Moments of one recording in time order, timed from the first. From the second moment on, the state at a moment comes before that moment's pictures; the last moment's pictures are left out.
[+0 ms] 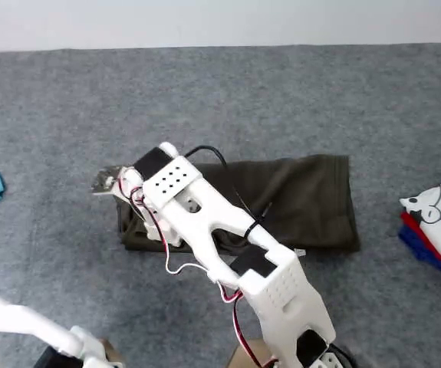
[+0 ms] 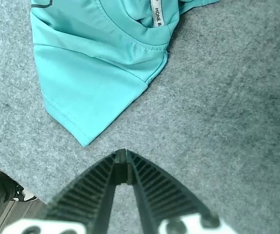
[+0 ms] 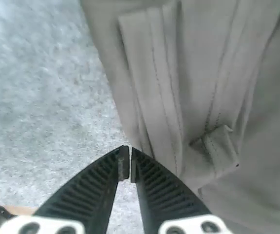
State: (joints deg) left arm -65.8 -27.2 20.4 86.3 -24.7; right arm -46.9 35.2 -27.5 97.2 27.3
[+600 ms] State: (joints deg) left arm -65.8 -27.2 20.4 86.3 -24.7; right arm -34.4 39.3 -35.5 90.6 31.6
